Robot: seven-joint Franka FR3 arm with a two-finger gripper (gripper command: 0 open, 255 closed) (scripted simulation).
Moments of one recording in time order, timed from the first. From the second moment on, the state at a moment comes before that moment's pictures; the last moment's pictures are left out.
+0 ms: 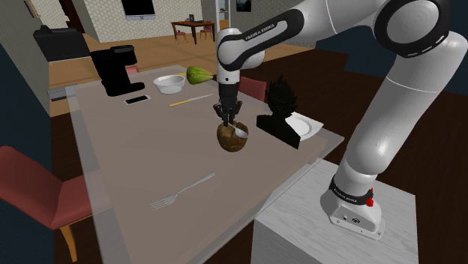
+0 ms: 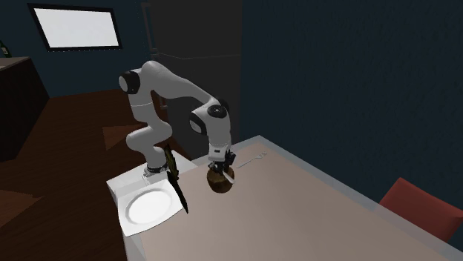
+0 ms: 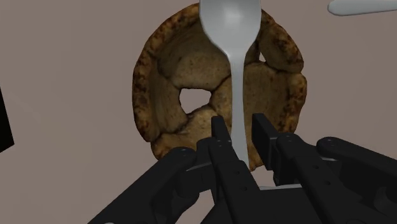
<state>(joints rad) -0.04 -0.10 0.15 -2.15 0.22 1.96 0.23</state>
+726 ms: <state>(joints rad) -0.04 -0.10 0.15 -2.15 0.22 1.96 0.23</state>
